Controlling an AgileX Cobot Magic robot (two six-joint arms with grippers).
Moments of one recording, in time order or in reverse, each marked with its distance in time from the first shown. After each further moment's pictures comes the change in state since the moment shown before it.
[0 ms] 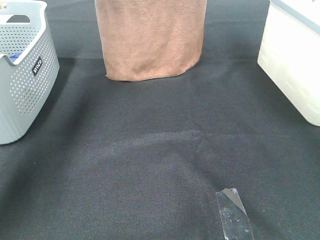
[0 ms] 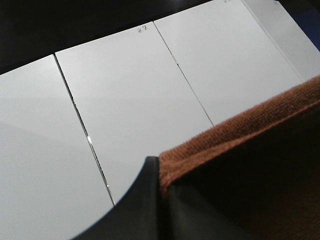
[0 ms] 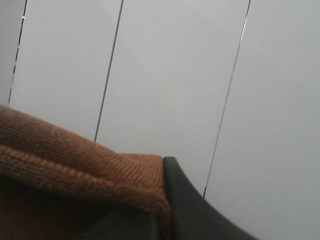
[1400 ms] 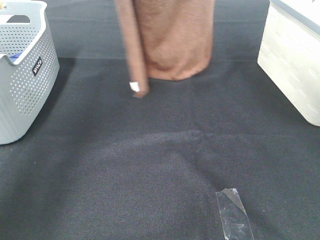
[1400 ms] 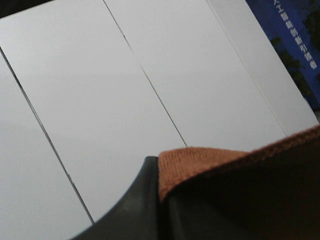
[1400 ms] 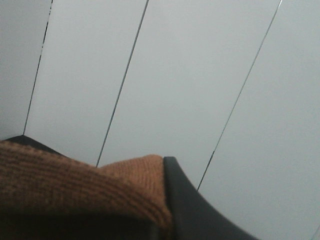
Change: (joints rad) left arm -0.109 -0.465 0.653 0.024 0.006 0.015; right arm 0.048 -0.254 0.238 -0.097 0.207 -0.016
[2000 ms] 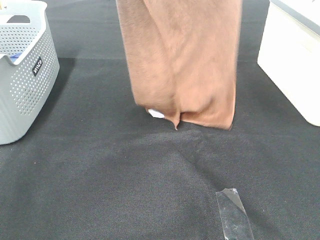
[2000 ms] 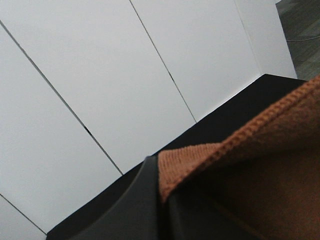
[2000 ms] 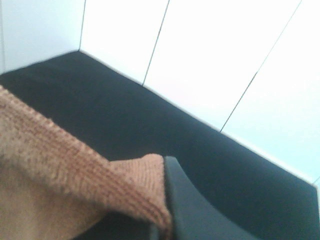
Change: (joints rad) left arm -0.172 -0.233 0.000 -0.001 0.797 -0.002; right arm 0.000 -0.186 0.003 0.035 0.526 -0.009
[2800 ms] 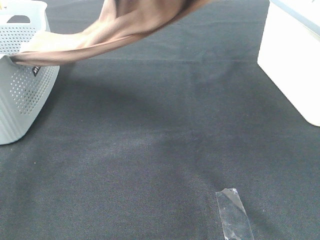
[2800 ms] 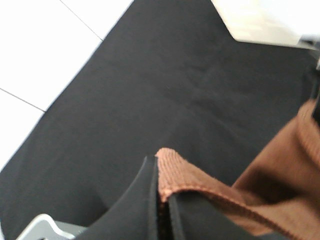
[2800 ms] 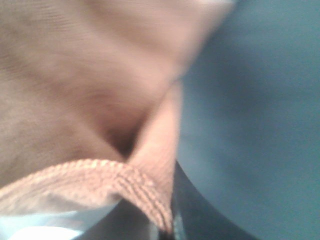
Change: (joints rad) left arm -0.396 -0.110 0.000 0.058 0.615 0.036; right arm 0.000 -0.176 0.503 0.480 0.395 -0.111
